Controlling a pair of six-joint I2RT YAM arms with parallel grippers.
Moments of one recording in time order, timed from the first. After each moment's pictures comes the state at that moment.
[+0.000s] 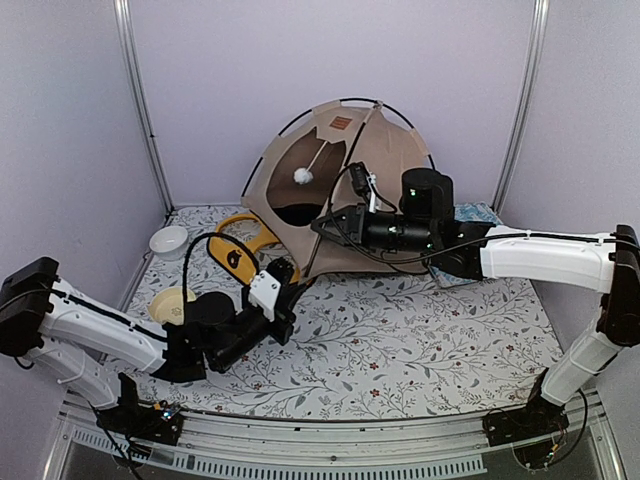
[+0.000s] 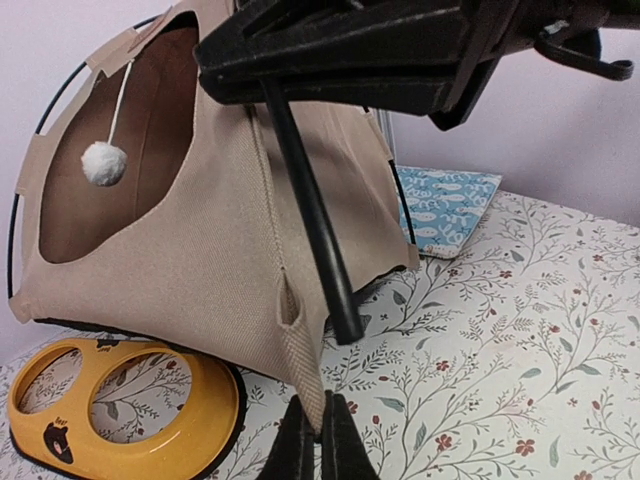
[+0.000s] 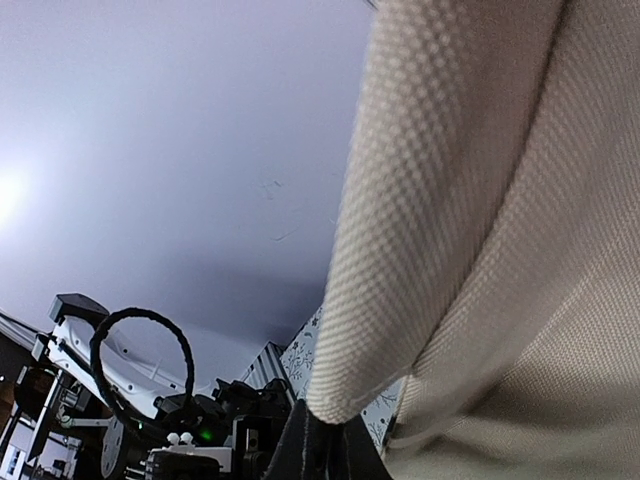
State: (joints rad) left arm -1.23 1.41 0.50 0.85 -0.55 0.12; right arm 0.87 1.58 1.19 0.26 -0.34 0.76
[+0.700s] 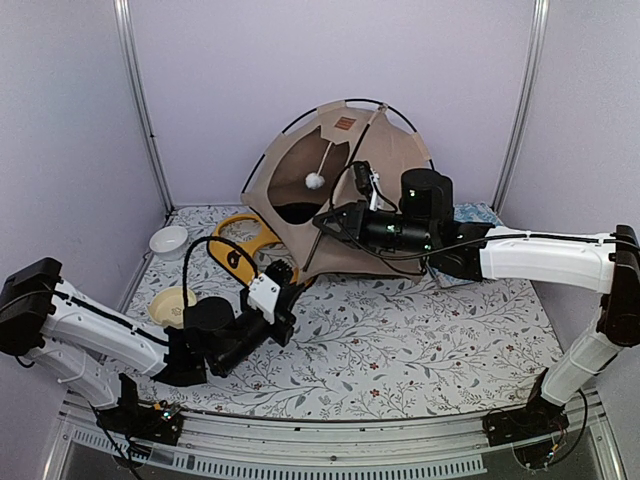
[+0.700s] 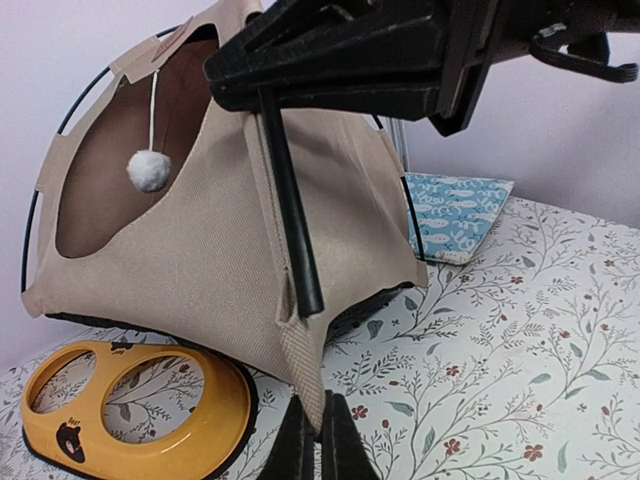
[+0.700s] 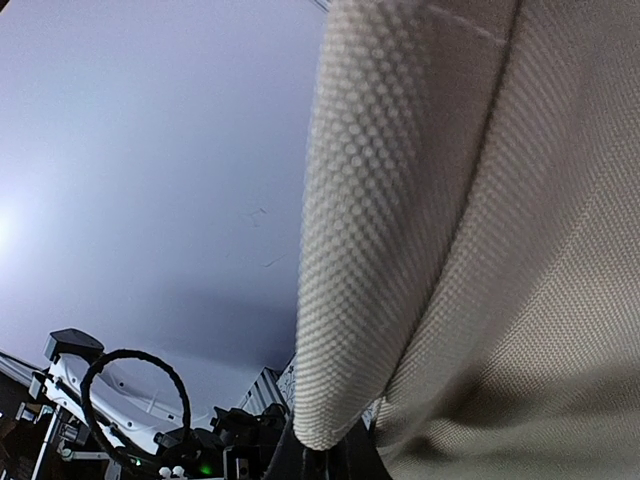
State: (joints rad) left arm -1.26 1.43 0.49 0.90 -0.62 0.15; right arm 0.88 1.58 1.19 0.27 -0.25 0.81
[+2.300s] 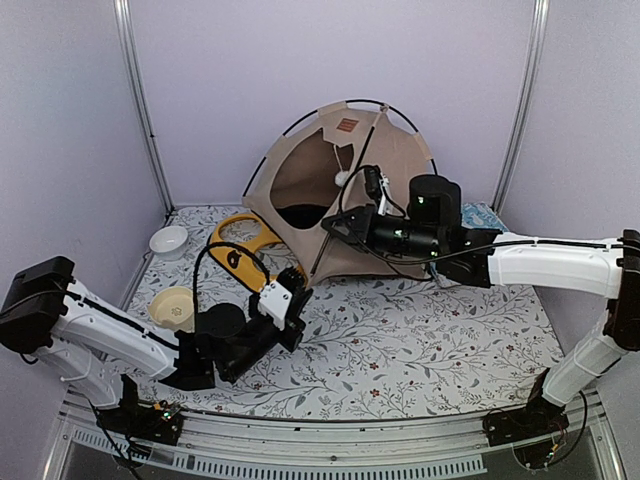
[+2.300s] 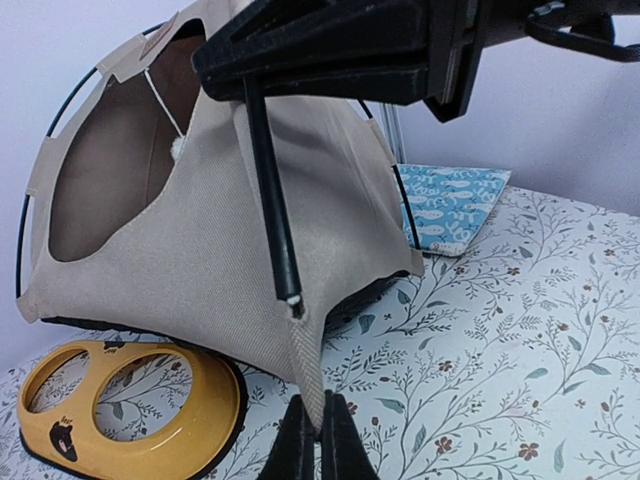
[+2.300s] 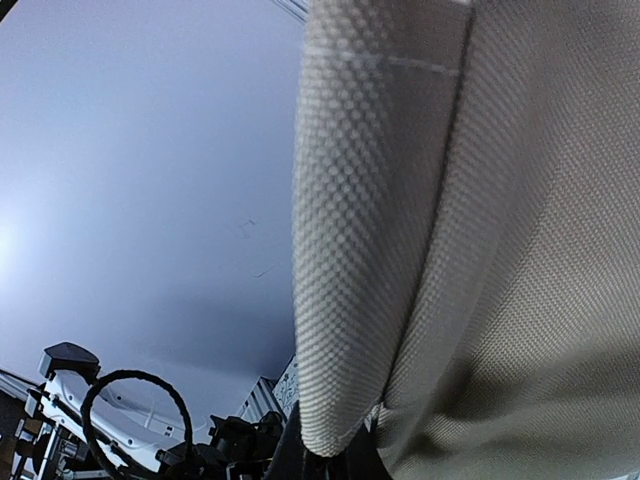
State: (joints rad) left arm -1.30 1.50 0.52 0.92 -0.66 0.17; right arm 0.88 1.53 1.12 0.28 -0.19 0.84
